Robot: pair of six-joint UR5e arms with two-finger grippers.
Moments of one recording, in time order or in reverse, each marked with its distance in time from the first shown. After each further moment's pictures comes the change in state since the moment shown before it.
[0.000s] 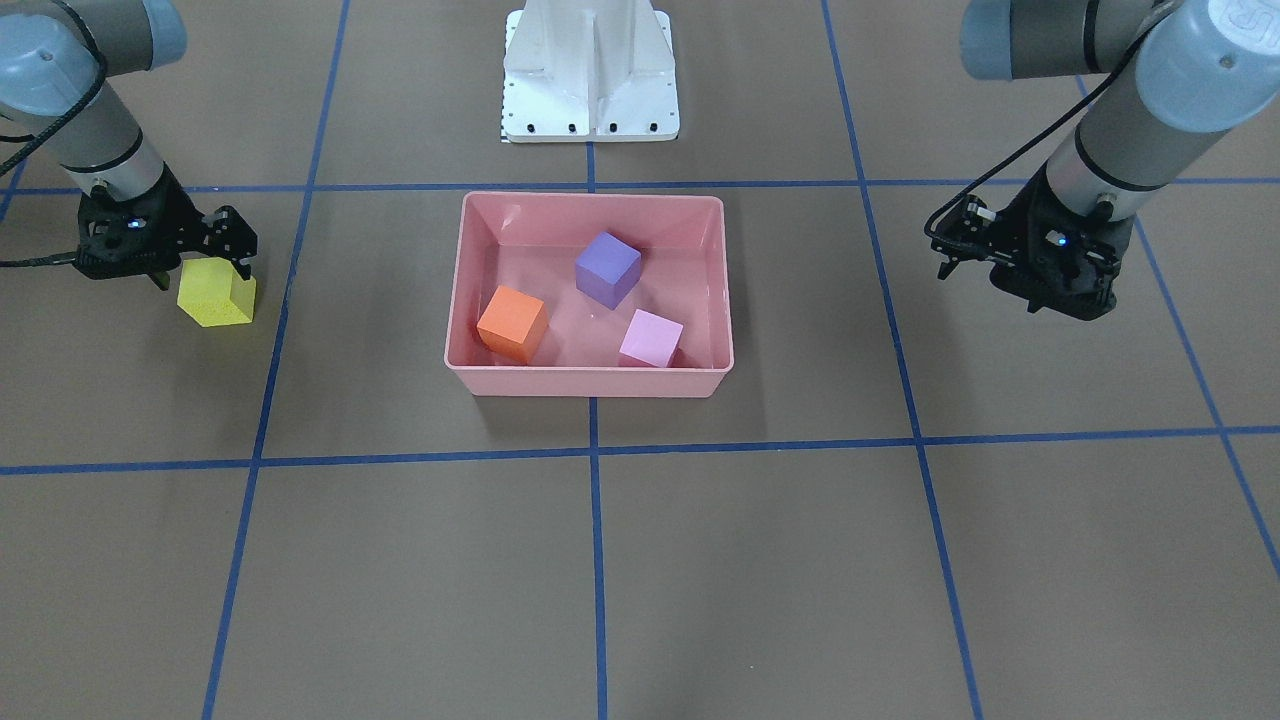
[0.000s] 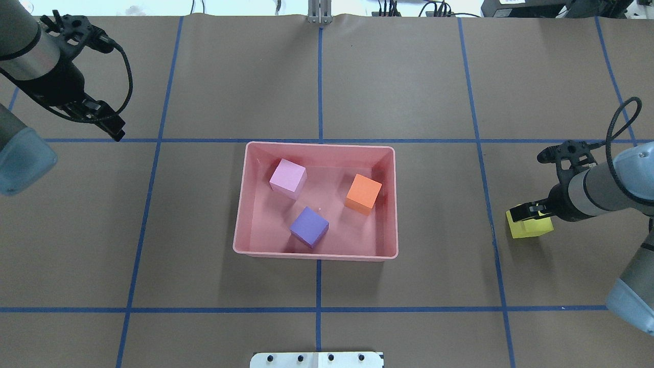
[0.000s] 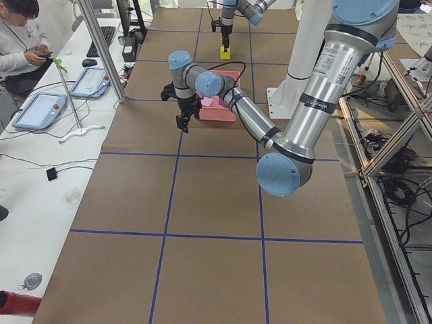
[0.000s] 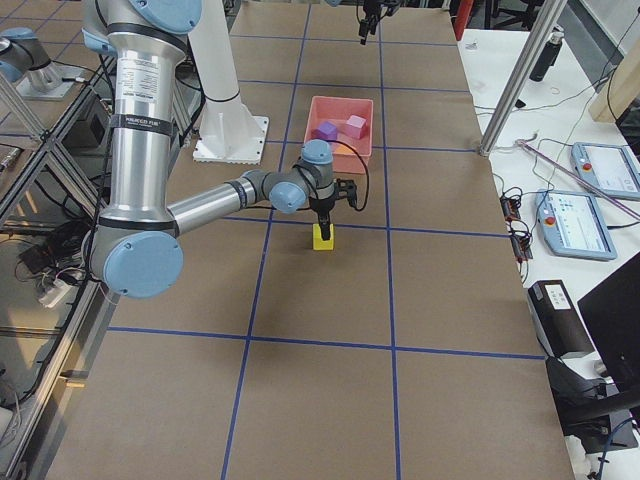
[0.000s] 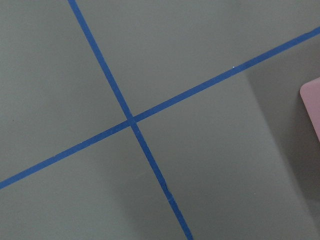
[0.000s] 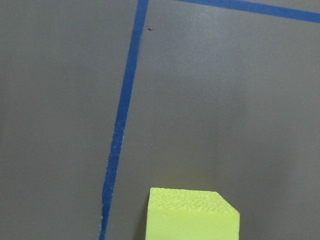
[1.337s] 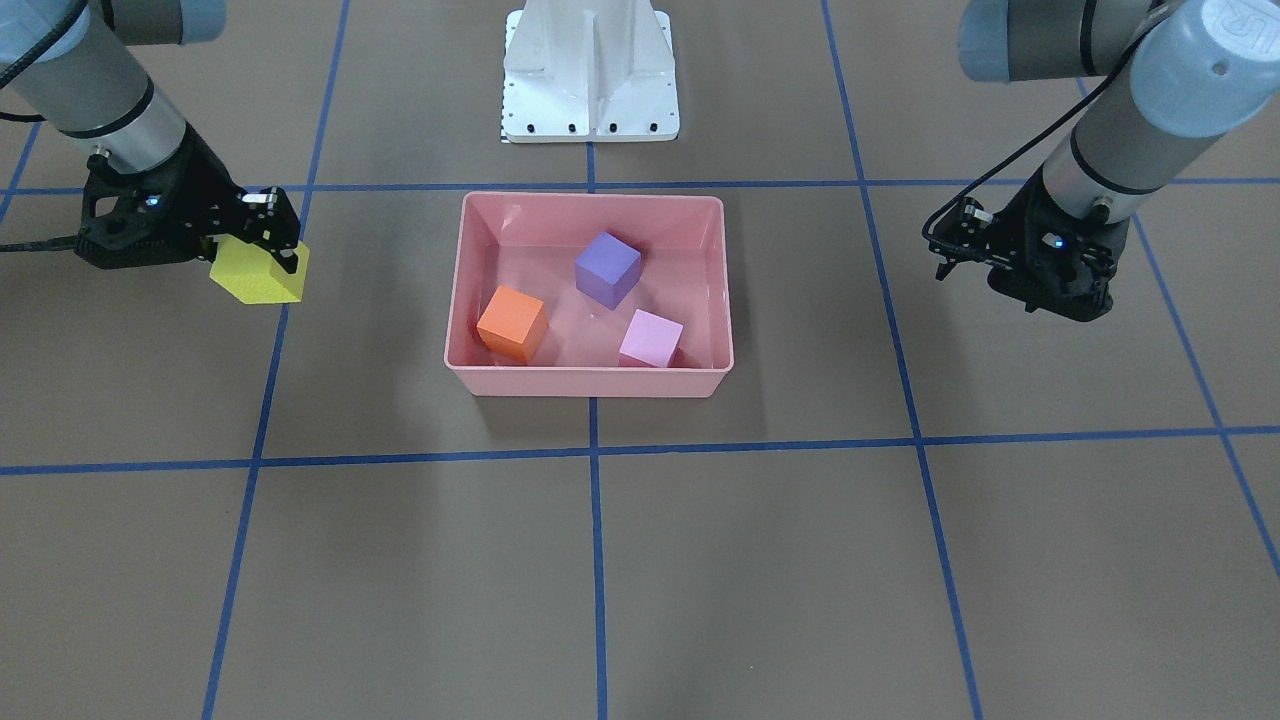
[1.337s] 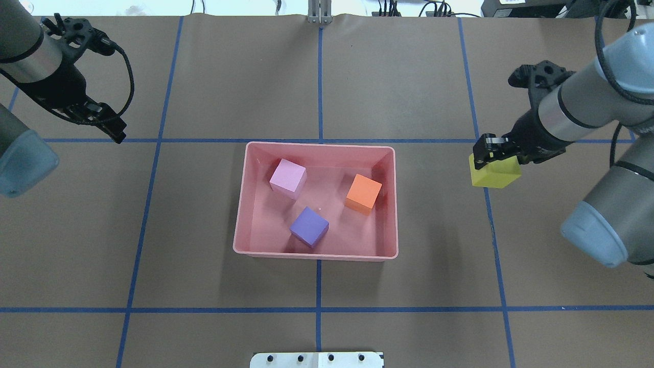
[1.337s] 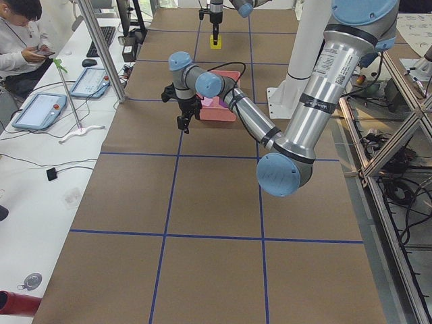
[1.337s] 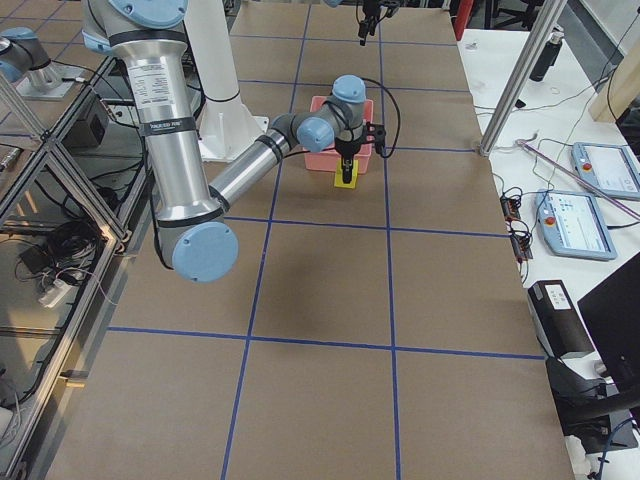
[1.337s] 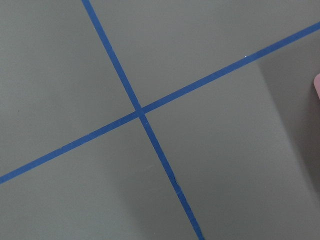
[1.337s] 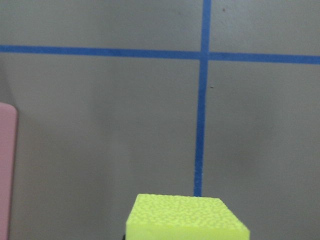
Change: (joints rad) left arm 0.007 0.002 0.005 0.000 0.000 -0.015; right arm 0.152 0.405 0.120 -0.493 0.208 0.090
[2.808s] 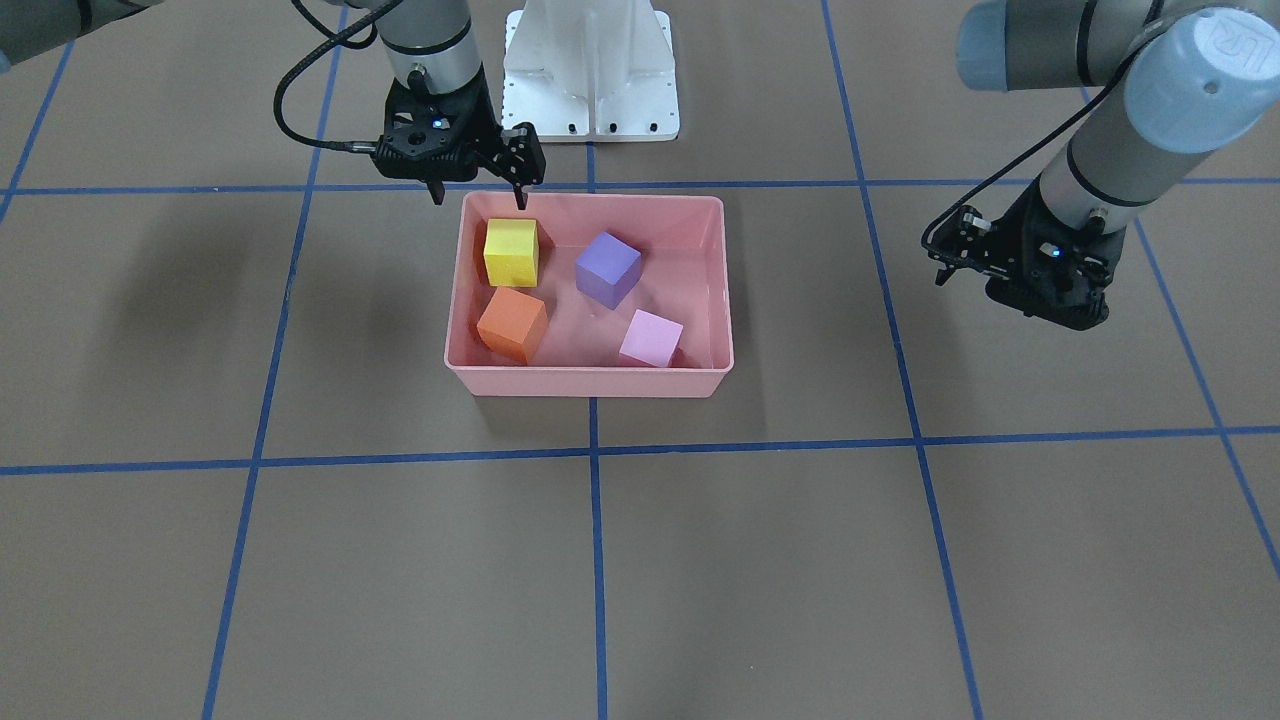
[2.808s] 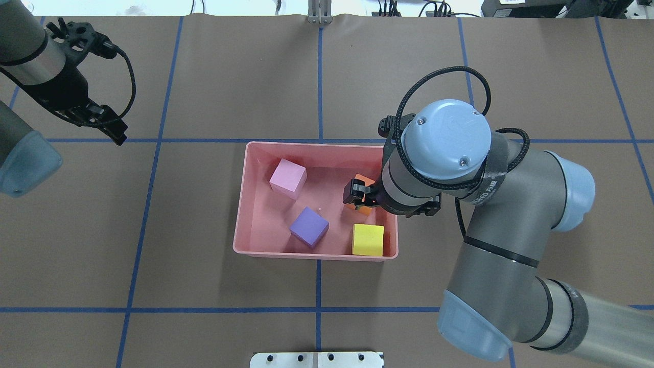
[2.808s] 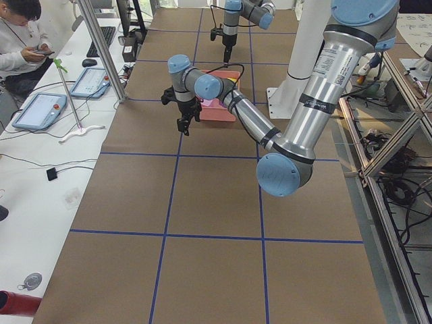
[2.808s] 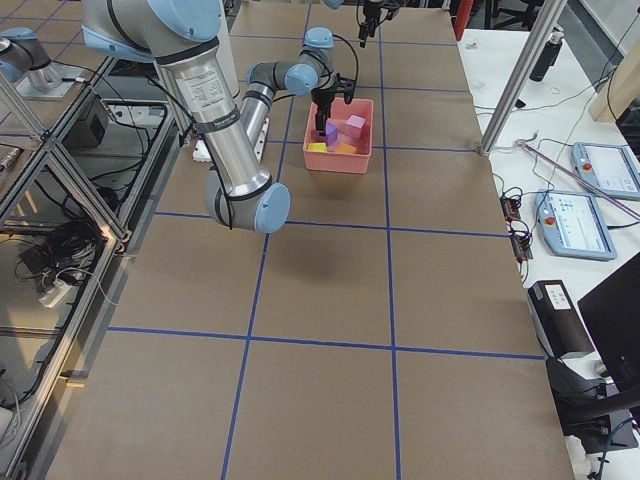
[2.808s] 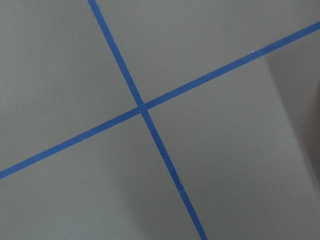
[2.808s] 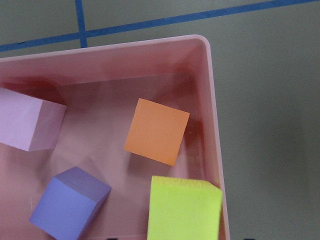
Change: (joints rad) left arm 0.004 0.000 0.018 -0.004 0.000 0.000; right arm -0.341 0.279 -0.028 -0.157 -0.282 0.388
